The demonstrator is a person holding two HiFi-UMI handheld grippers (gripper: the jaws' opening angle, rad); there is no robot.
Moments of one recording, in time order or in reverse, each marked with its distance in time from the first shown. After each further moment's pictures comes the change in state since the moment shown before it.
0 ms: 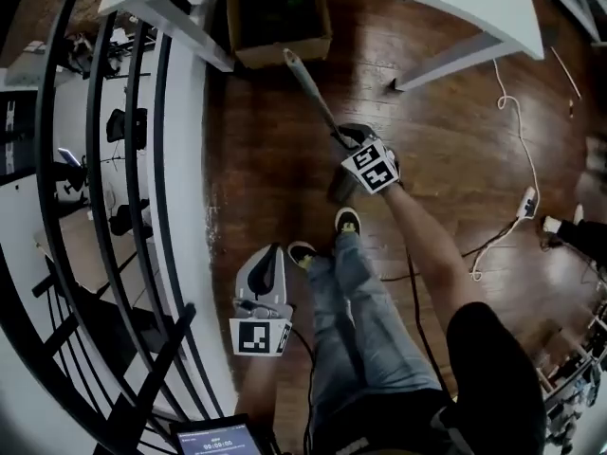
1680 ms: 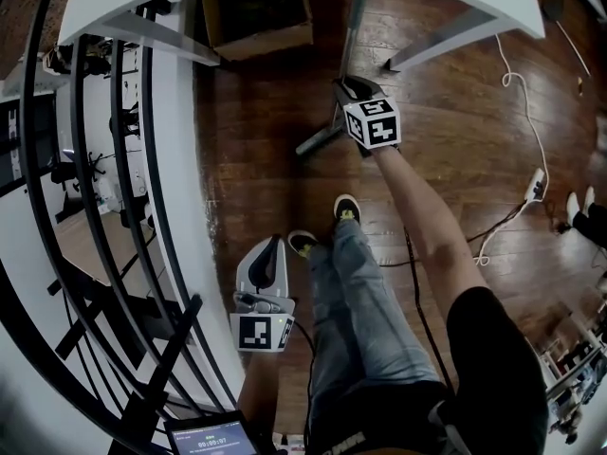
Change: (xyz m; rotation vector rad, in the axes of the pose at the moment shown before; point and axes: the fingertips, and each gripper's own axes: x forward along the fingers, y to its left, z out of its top) left arm 0.041 -0.035 0.010 0.027 0.058 -0.032; right arm -0.013 -0.117 0.038 0.389 -0.196 -0.180
